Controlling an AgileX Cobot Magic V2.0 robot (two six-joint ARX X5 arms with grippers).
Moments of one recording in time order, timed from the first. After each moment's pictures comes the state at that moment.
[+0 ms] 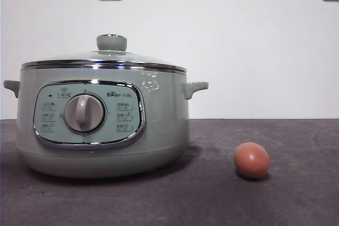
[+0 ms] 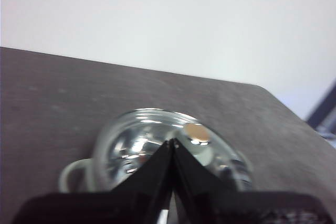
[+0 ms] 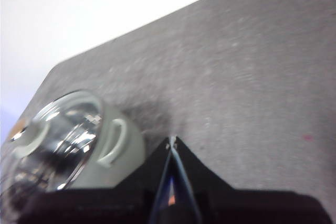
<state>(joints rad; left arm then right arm) -0.04 0.44 0.68 -0.39 0.41 -0.32 0.04 0.57 0.68 -0.47 -0.35 0.37</state>
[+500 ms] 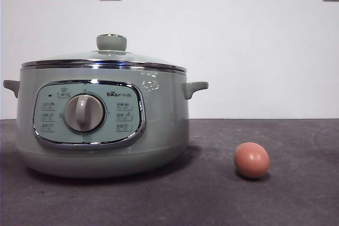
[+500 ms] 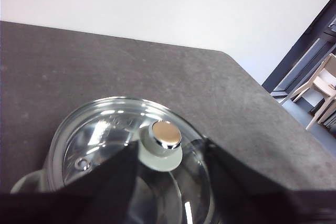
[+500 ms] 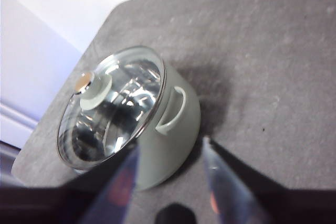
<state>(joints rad) -0.04 0.70 0.83 -0.38 0.58 -0.29 0.07 0.80 0.84 -0.53 -0.62 0.26</state>
